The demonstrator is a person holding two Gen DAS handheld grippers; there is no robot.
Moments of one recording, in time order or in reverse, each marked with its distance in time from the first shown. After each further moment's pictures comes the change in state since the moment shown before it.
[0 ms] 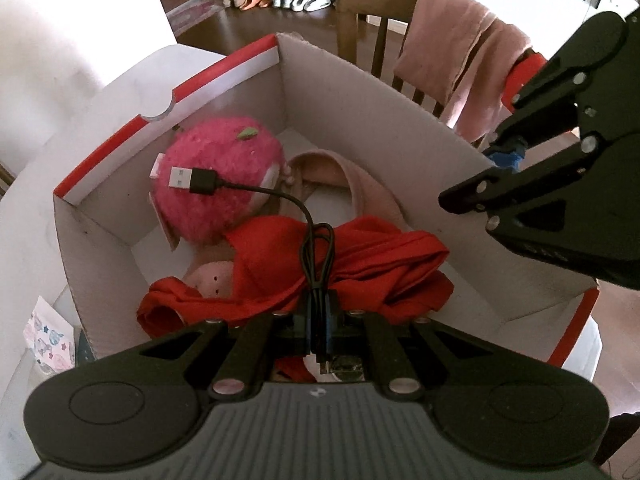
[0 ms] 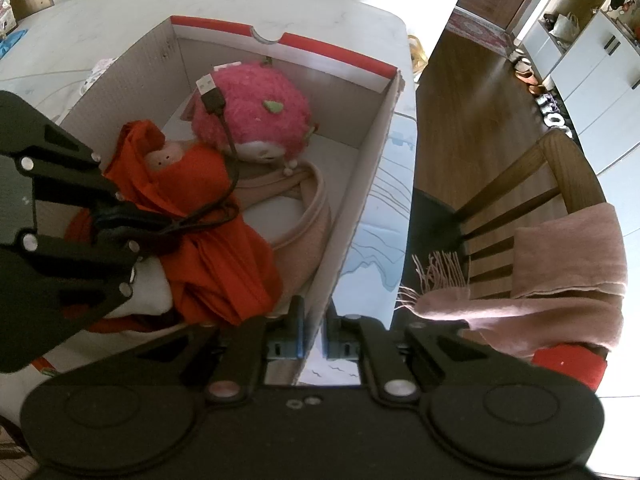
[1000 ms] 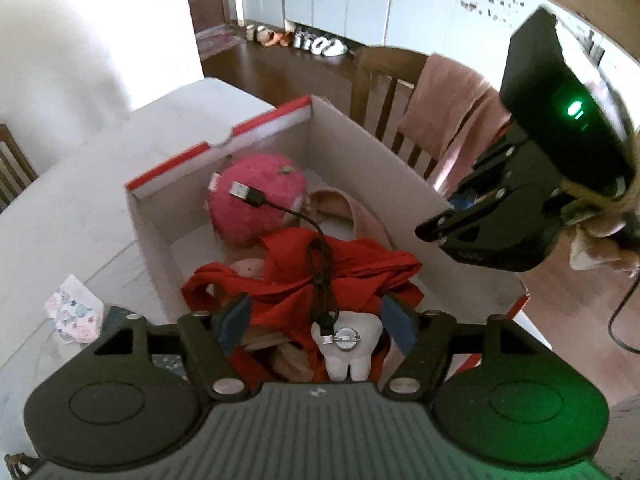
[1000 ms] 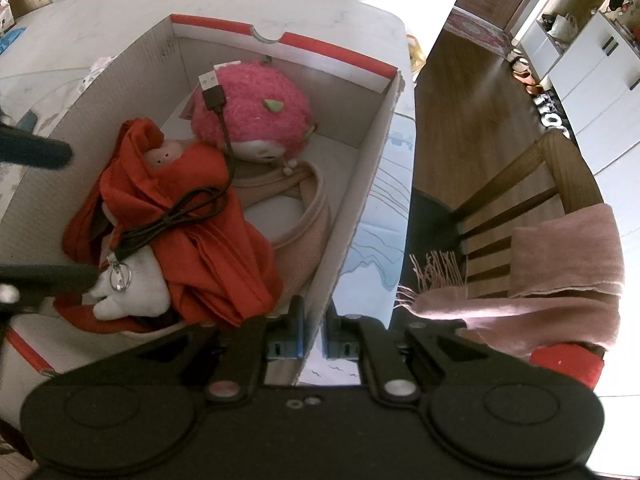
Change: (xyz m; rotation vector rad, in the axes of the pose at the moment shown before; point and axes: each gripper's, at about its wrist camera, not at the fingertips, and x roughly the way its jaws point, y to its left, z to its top) left arm -0.083 0.017 -0.029 -0.112 -0.145 -0.018; right arm 0.000 0.000 -0.002 -0.002 0.002 -0.011
